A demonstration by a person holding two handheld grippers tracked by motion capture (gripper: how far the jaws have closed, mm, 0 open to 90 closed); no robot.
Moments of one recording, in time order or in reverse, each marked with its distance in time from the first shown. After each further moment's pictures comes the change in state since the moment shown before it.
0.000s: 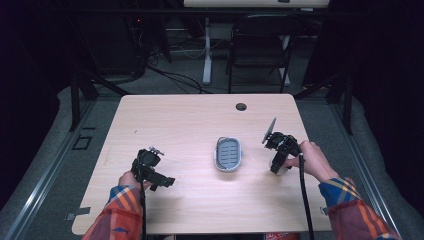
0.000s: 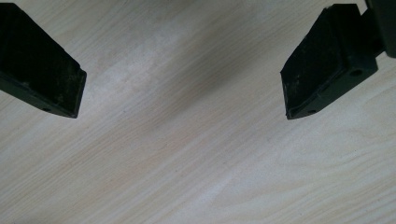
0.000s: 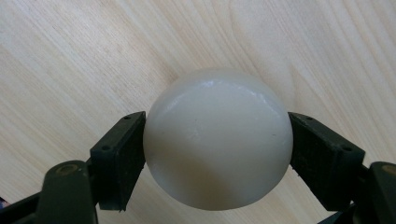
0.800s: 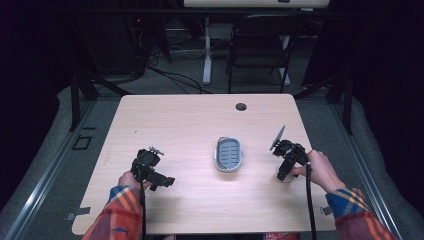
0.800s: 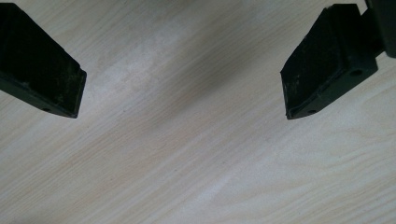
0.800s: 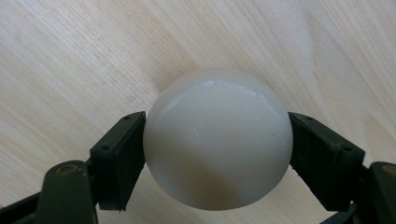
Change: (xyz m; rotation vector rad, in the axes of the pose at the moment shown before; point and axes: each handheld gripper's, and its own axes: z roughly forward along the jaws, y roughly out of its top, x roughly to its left) left arm 0.000 0.000 0.000 -0.002 -0.001 -0.002; right arm -0.001 -0.030 0.018 -0.008 0.013 0.063
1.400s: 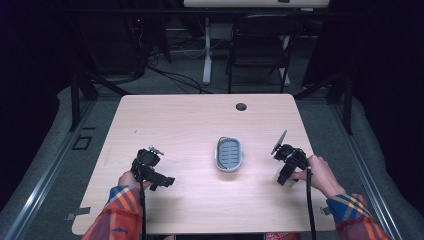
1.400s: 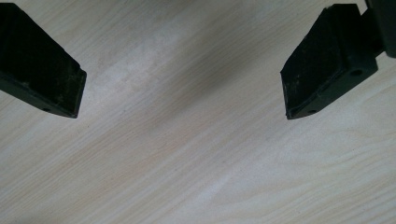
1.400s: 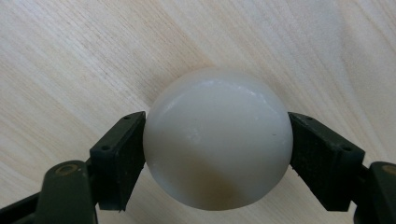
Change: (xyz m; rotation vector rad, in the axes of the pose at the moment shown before) left arm 0.000 0.000 -0.001 -0.001 0.001 0.001; right arm -0.001 -0.008 0.017 0.008 0.023 0.022
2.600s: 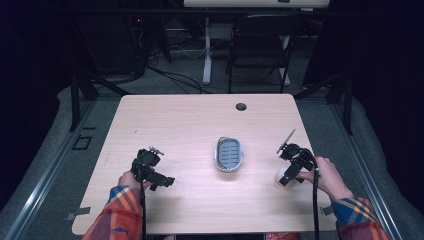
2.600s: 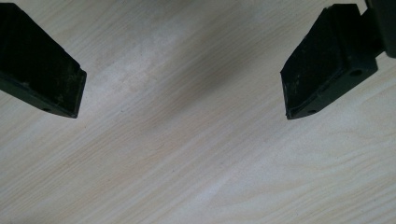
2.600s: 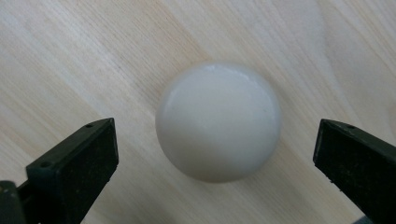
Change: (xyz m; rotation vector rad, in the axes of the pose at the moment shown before) left arm 0.001 0.000 0.001 0.005 0.007 0.004; right arm -0.003 -0.016 -0.013 -0.081 0.031 0.004
